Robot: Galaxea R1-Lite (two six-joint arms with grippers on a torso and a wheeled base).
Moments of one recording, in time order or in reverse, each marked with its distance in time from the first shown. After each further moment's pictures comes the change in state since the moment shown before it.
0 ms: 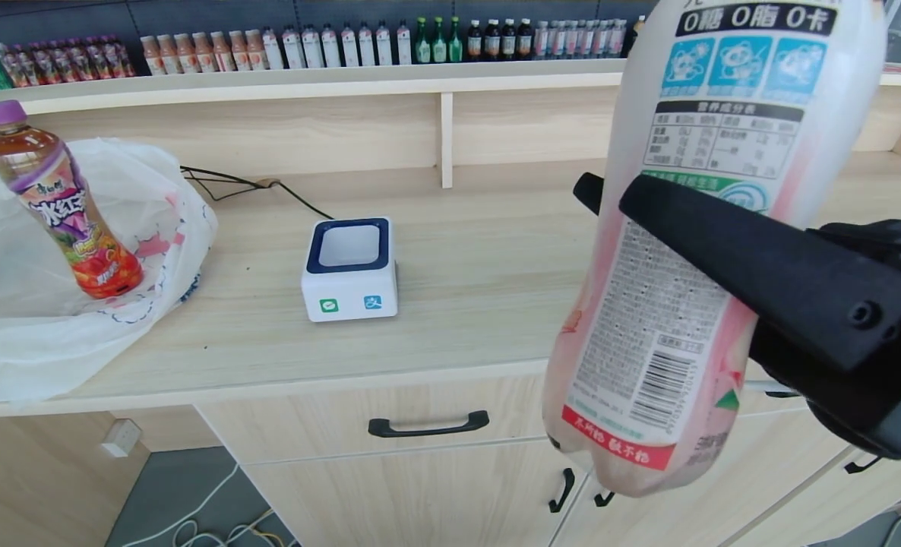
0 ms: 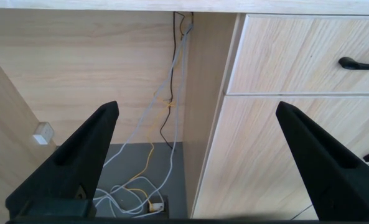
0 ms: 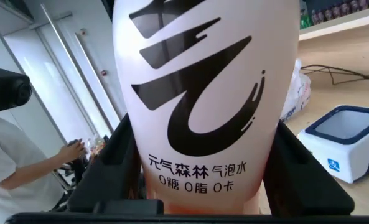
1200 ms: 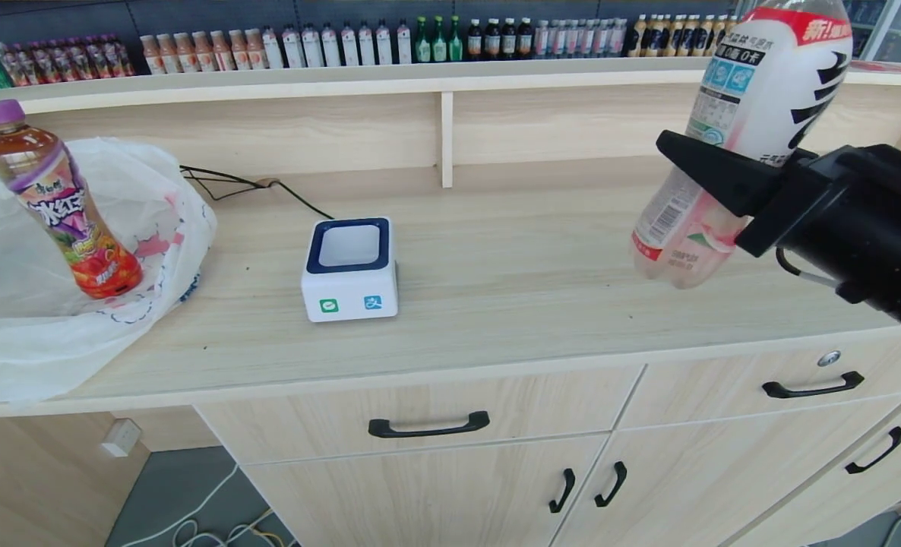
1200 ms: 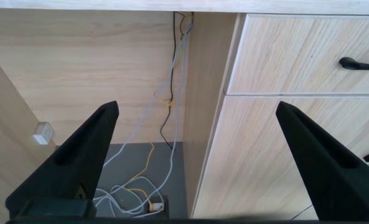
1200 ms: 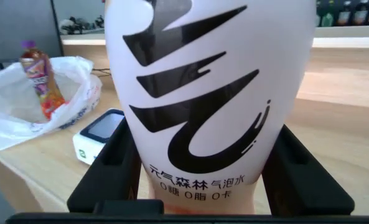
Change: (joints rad) left arm 0.000 0.000 0.000 0.000 0.000 0.000; right arm -0.345 -0.050 -0.134 0.352 -0.278 -0.467
